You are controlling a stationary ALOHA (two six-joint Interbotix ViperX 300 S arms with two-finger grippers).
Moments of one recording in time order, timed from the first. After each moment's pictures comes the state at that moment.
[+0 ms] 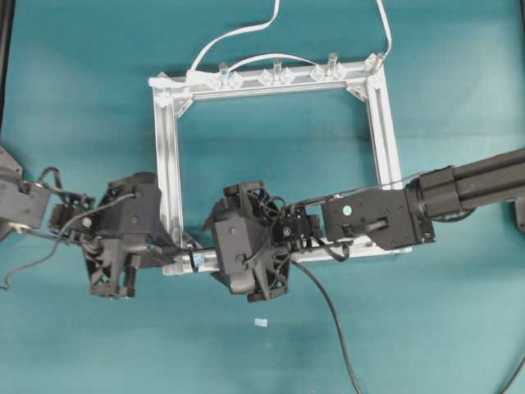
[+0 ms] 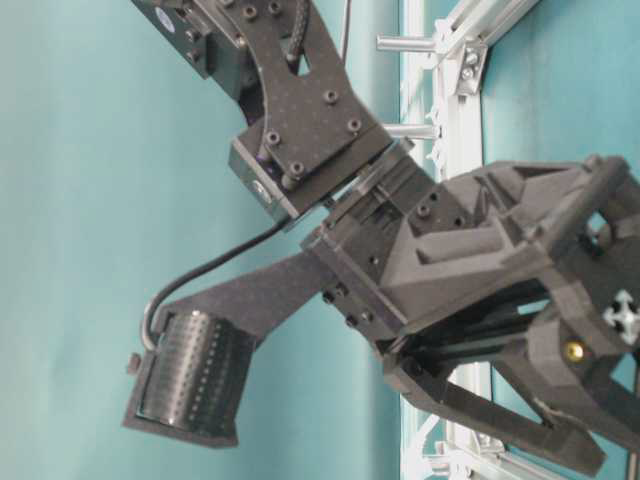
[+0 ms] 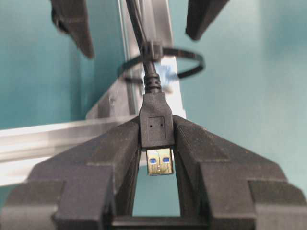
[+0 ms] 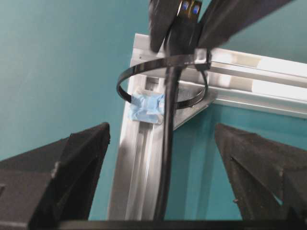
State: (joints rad) left arm -0.25 -0.19 0.98 -0.06 0.06 -0.20; right arm 0.14 0.36 0.32 -0.01 -0.08 0.05
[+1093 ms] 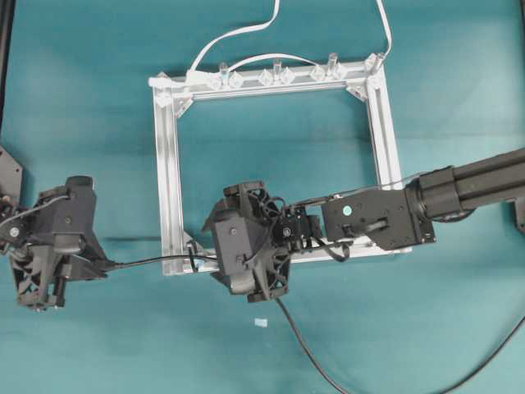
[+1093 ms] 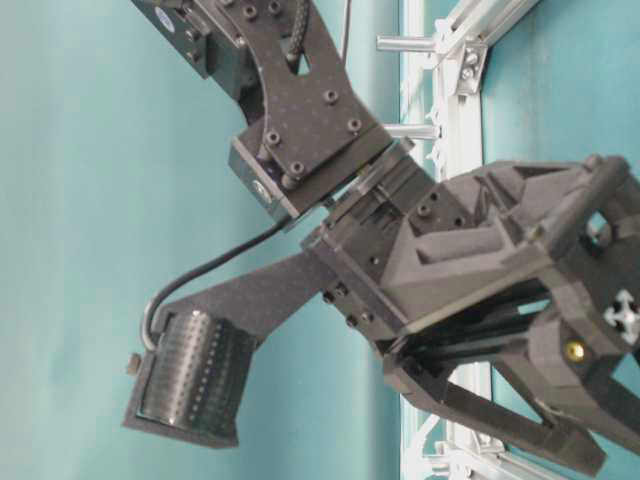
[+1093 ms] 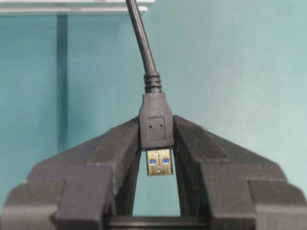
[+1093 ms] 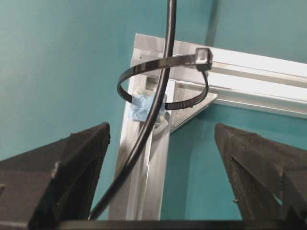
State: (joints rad) left arm -0.39 -0.47 1.15 -0.06 0.26 -0.42; right arm 0.14 0.36 0.32 -0.01 -0.08 0.05
